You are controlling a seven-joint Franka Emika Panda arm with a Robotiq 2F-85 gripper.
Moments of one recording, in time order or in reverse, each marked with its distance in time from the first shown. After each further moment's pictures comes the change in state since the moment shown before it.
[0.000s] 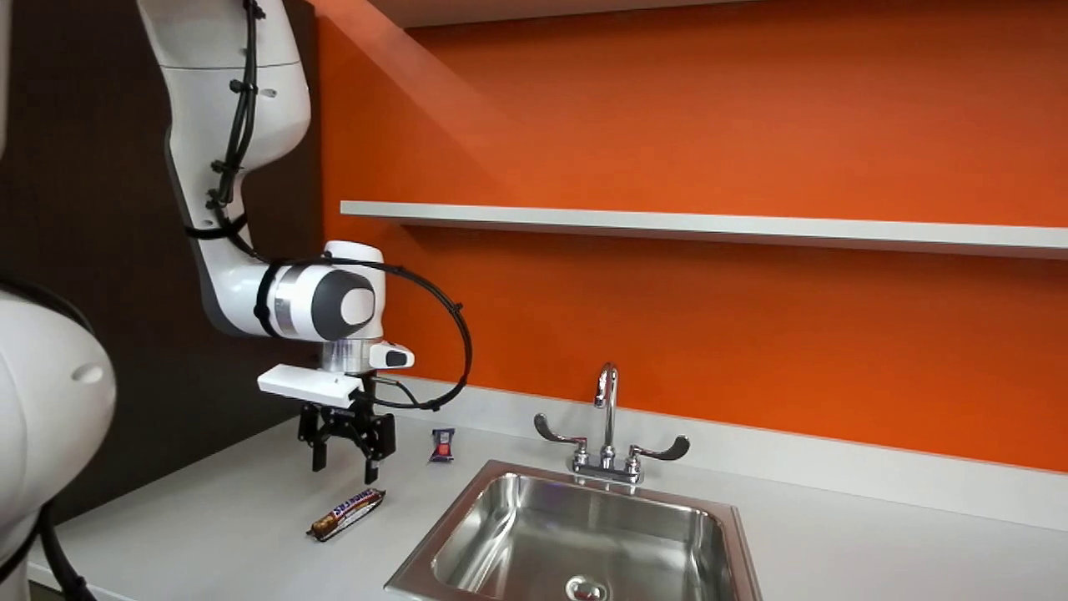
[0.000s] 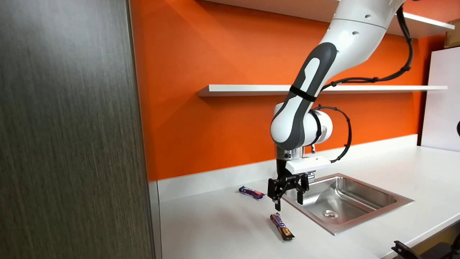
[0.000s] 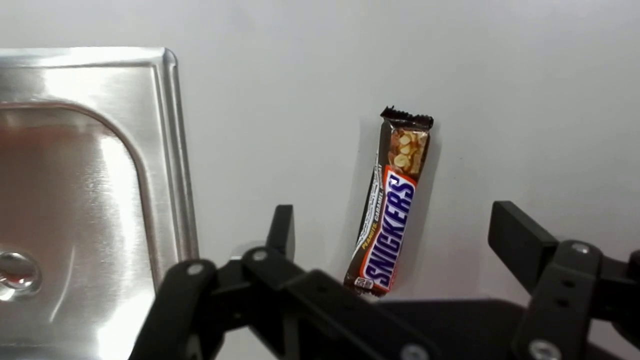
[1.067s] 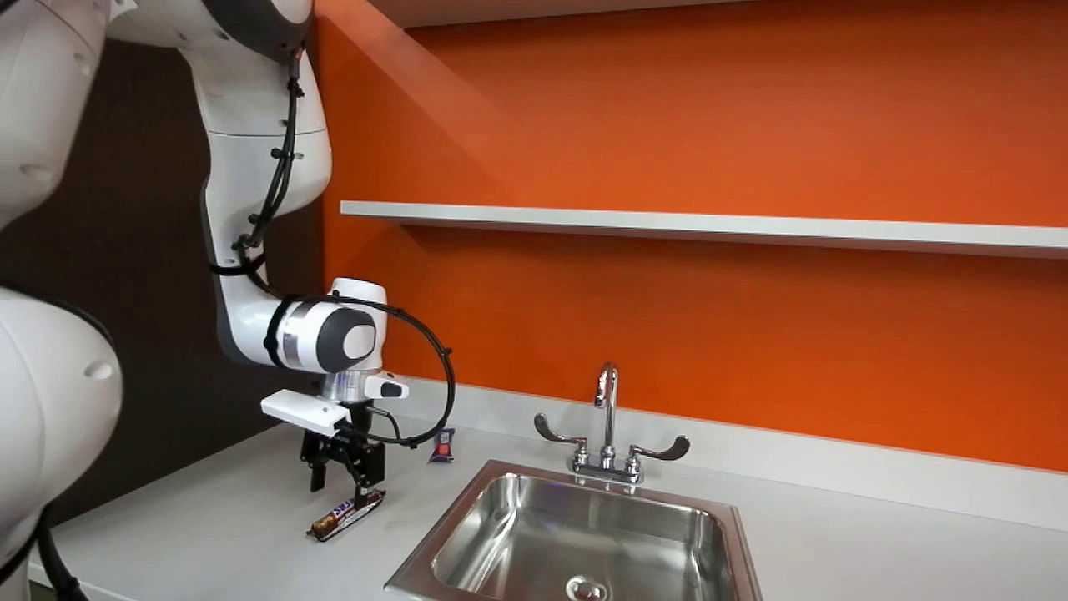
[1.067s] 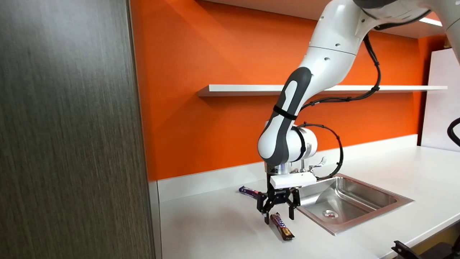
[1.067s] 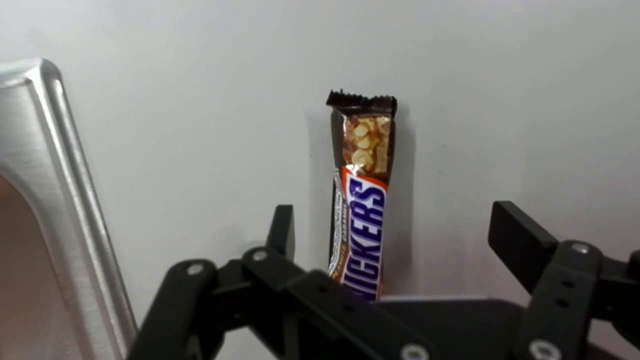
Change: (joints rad) arm 0.041 0.209 -0.002 0.127 0.059 0.039 0.122
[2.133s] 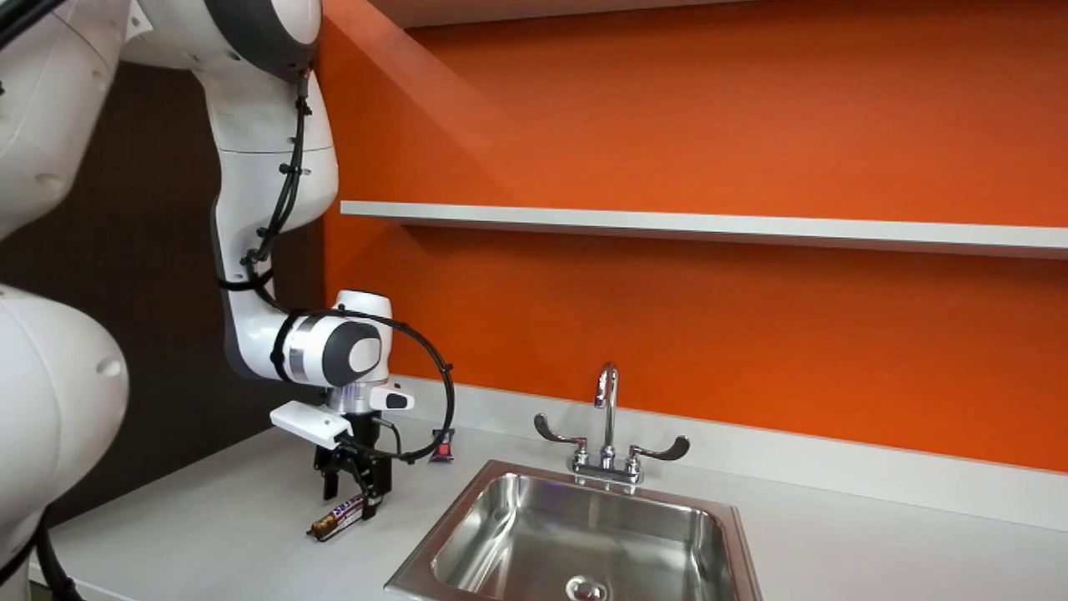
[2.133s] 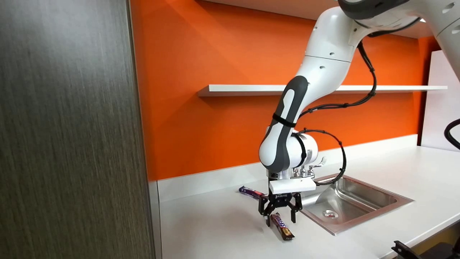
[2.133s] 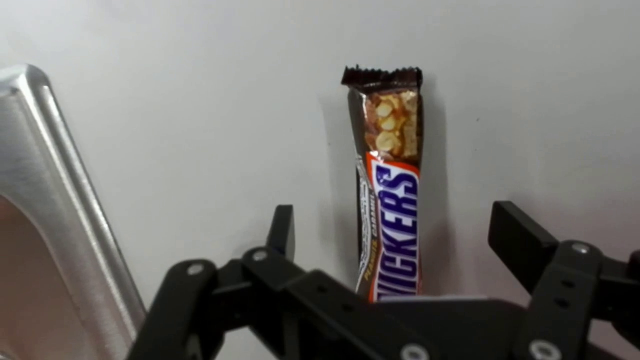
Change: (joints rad) arm 0.040 0.056 -0.058 0.017 -0.002 0.056 0.080
